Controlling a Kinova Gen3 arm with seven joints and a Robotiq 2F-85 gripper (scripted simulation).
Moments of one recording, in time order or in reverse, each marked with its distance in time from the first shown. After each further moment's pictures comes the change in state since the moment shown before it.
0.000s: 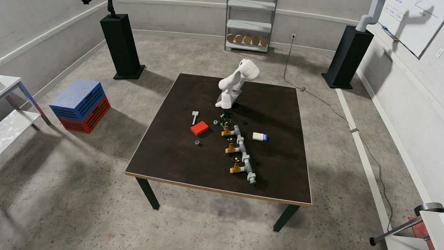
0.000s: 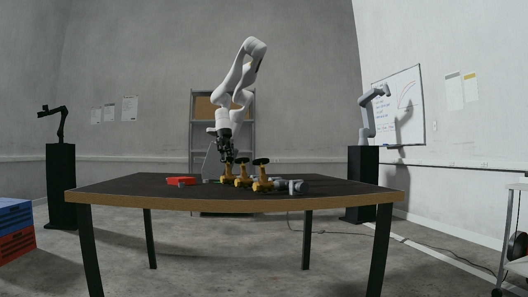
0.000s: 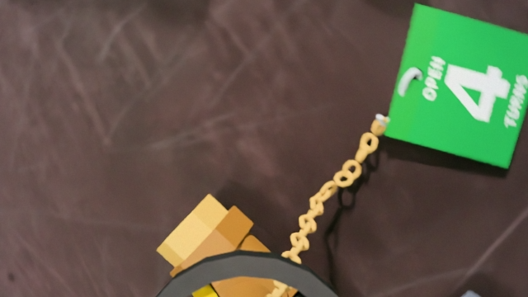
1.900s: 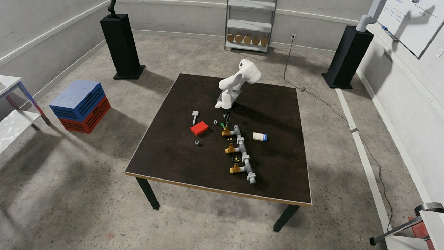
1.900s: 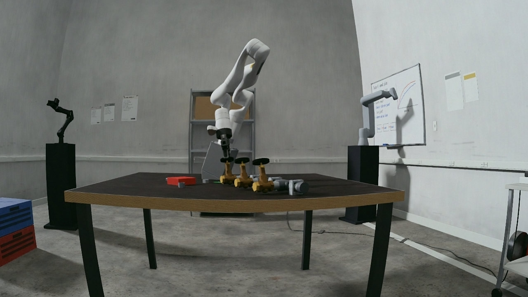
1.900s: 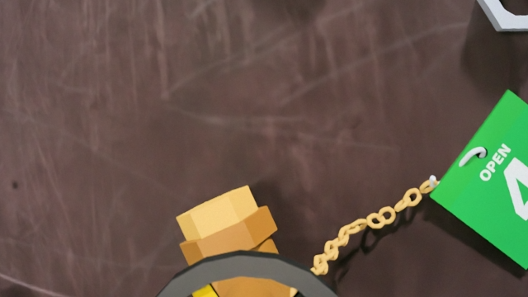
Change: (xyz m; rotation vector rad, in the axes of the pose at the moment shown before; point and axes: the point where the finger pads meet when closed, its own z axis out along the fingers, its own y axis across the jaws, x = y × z) arm 0.000 0.000 0.000 0.005 -0.002 -0.376
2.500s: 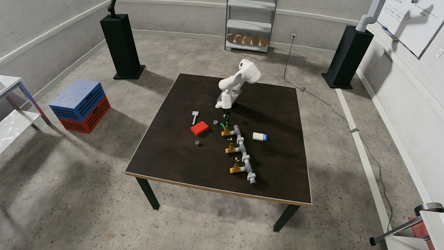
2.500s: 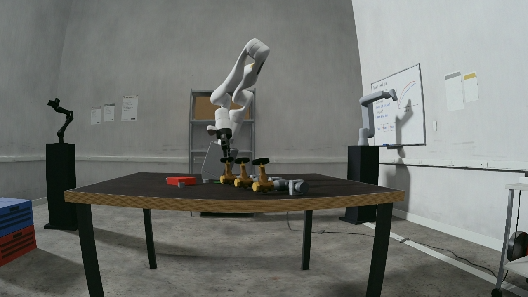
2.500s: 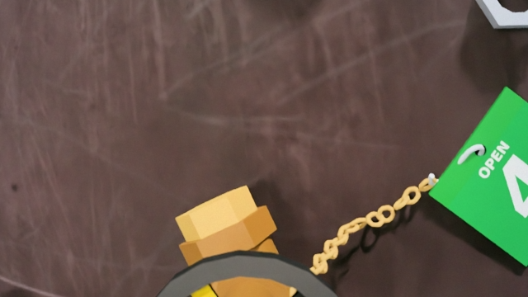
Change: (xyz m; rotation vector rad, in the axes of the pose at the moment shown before) arm 0.000 0.000 0.000 0.000 0.000 0.013
